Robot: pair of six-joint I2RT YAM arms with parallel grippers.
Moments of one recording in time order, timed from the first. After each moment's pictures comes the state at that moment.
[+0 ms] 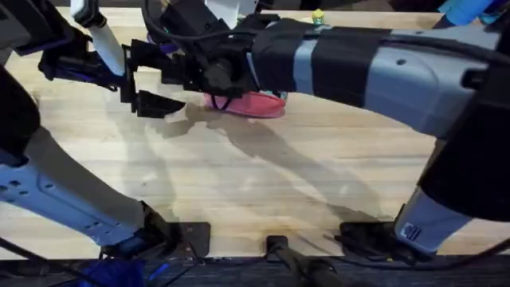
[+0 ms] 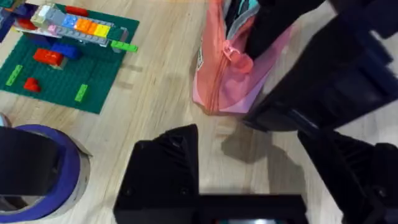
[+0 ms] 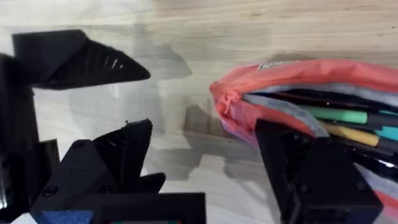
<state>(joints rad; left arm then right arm) 0.44 1.92 1.34 -1.25 0.98 1.87 0.91 2.02 1.62 -0.51 0.17 0.89</state>
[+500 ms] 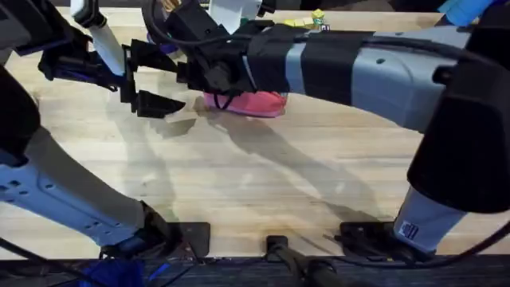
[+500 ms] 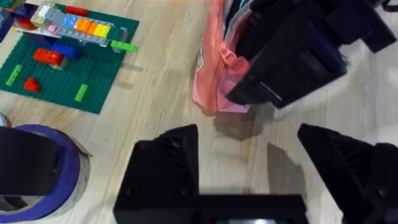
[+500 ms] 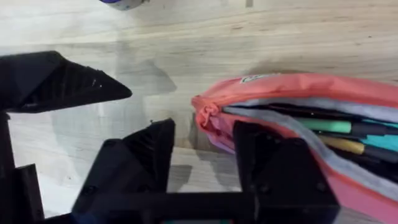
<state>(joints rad) 0.44 1.92 1.34 -1.25 0.98 1.87 0.90 2.06 1.62 -0.49 0.24 0.89</state>
